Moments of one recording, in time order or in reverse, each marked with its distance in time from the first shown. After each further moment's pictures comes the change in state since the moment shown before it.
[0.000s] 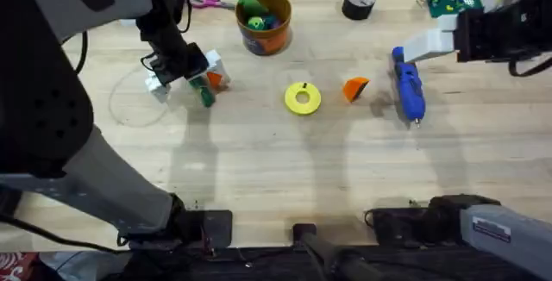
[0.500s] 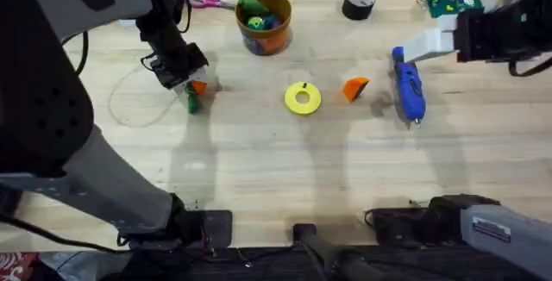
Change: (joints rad) left arm 0.002 0.003 0.000 0.001 0.002 -0.010; right arm 0.000 0.000 0.000 0.000 0.000 0.000
